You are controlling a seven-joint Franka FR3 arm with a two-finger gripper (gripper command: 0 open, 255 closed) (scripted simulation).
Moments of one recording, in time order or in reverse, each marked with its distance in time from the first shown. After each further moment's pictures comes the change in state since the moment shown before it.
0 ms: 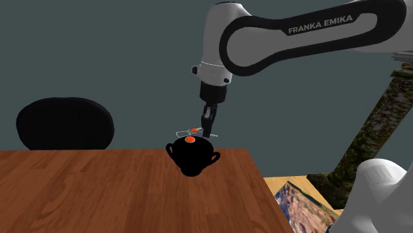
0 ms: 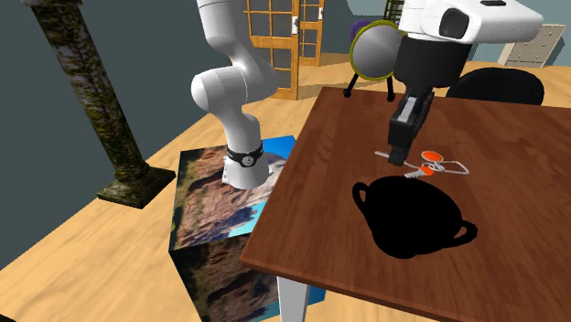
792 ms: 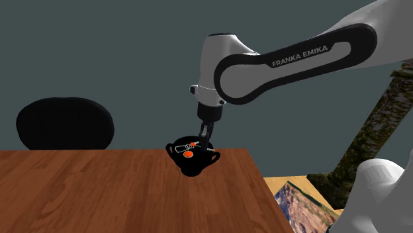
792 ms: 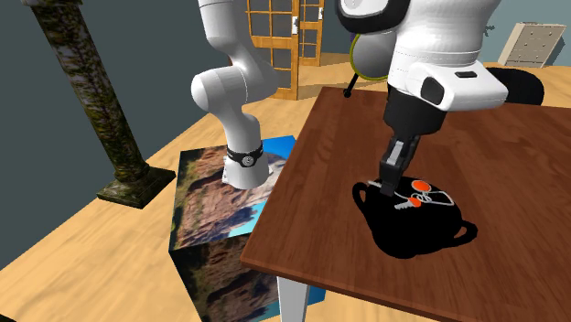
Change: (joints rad) arm -0.001 0.046 0.001 -0.111 -0.002 0.157 -0.002
